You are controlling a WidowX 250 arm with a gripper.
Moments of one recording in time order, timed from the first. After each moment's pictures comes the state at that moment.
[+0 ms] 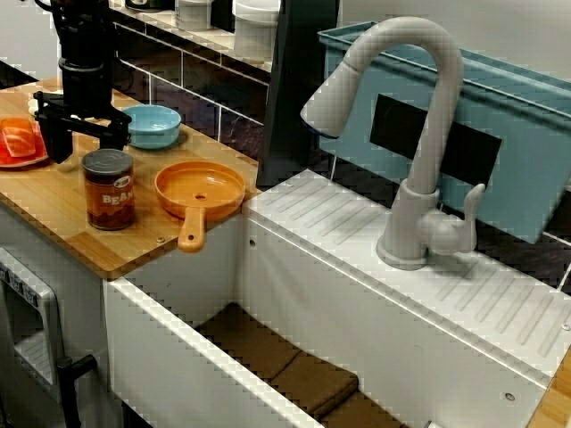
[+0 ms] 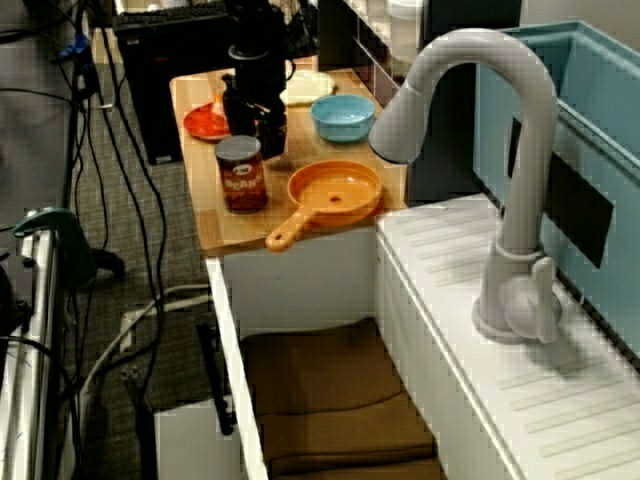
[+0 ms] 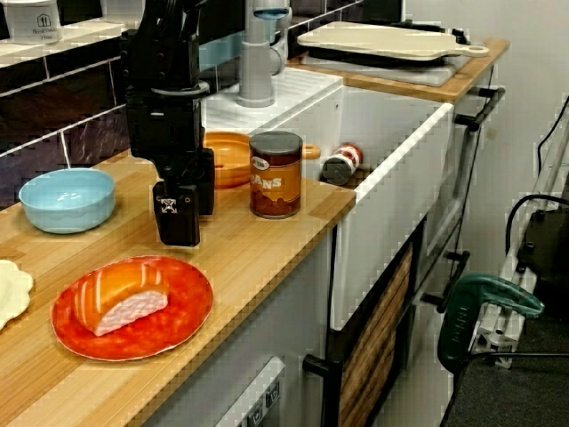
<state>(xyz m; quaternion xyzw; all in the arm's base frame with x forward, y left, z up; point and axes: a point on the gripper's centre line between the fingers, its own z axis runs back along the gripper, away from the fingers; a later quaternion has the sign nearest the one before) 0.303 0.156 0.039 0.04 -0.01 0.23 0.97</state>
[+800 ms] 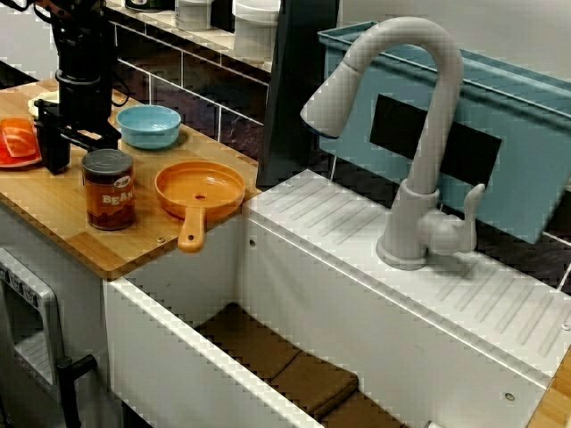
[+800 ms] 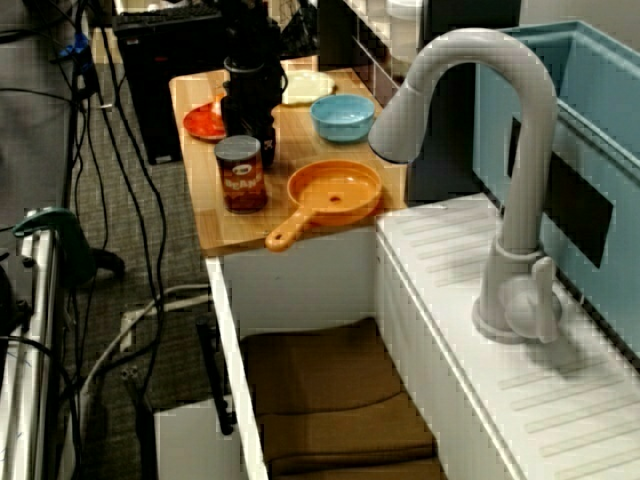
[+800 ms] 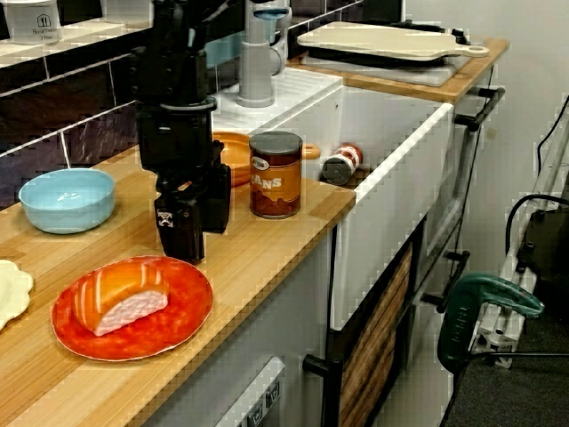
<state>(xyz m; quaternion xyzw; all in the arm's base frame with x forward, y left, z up) 0.290 0.158 0.028 0.04 0.03 0.12 0.99</state>
